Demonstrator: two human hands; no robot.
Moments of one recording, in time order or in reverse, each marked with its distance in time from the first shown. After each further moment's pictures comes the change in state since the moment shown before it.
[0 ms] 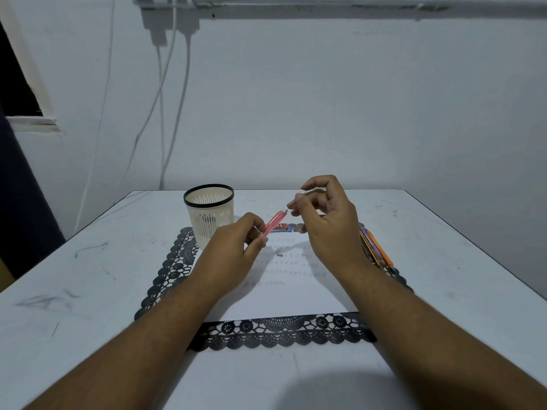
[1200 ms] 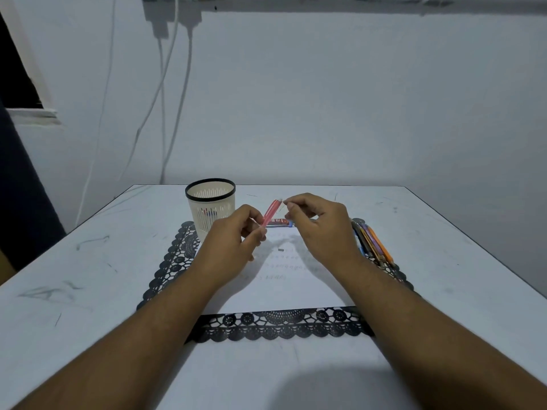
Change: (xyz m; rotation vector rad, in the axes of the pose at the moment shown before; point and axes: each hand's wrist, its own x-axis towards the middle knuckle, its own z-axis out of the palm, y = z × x) left_hand 0.000 0.001 -0.003 -0.205 0.015 -0.046; right_hand 0.004 0.034 0.004 -0.207 -0.095 -0.016
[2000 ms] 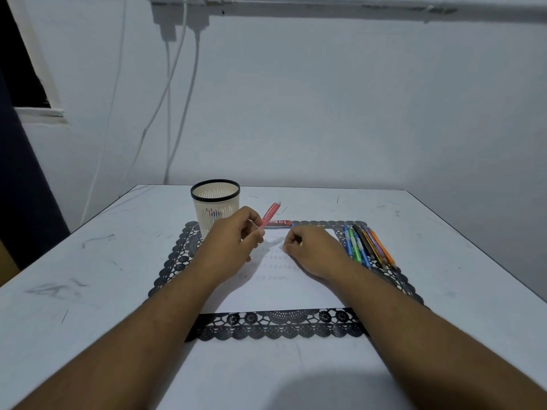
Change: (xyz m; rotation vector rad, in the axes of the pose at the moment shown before) left_hand 0.004 -0.008 -0.007 0.047 -0.019 -0.064; right_hand 0.001 0.029 0.021 -0.464 -0.466 0.265
